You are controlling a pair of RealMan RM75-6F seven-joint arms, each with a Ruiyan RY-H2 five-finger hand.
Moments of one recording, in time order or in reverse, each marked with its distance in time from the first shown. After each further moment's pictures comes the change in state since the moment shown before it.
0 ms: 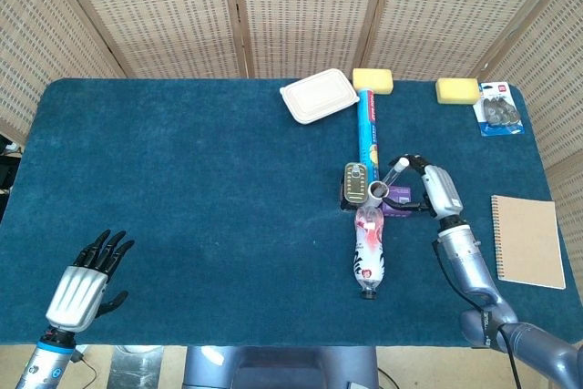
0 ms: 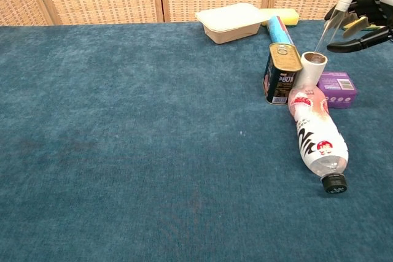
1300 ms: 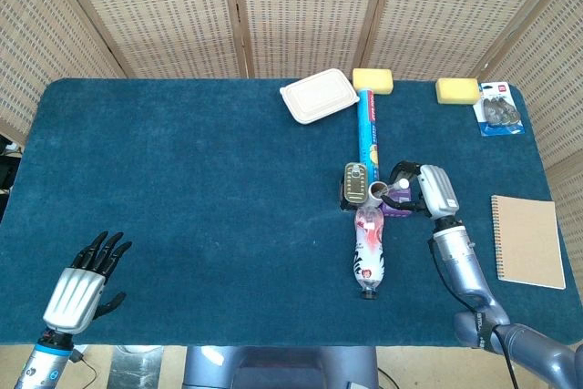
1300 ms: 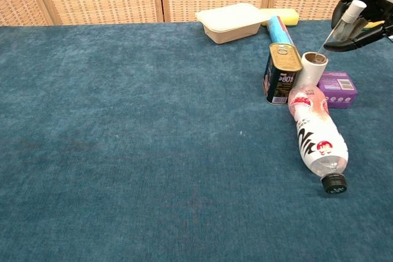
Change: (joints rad) left arm 0.009 0.001 0.003 0.011 0.003 0.006 -0.012; right arm -0.001 -0.017 0.015 -0.041 0.003 0.040 -0.107
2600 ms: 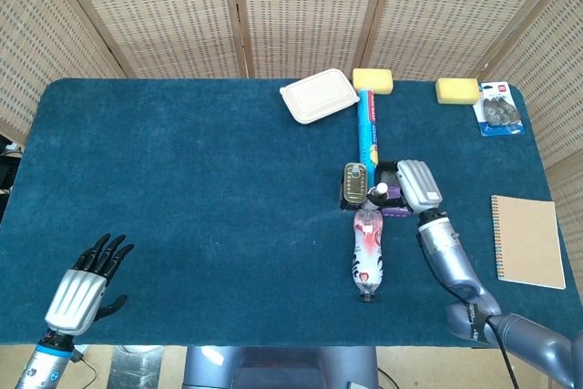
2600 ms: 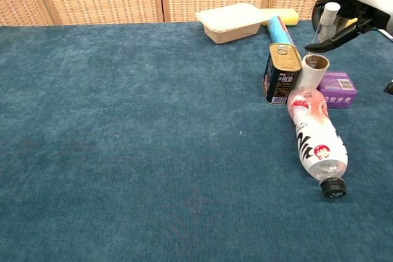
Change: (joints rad) left arm 0.001 -0.009 0.009 0.027 0.009 -0.004 -0.032; right arm 0.068 0.020 0.016 -0.052 0.022 -0.075 -0.166
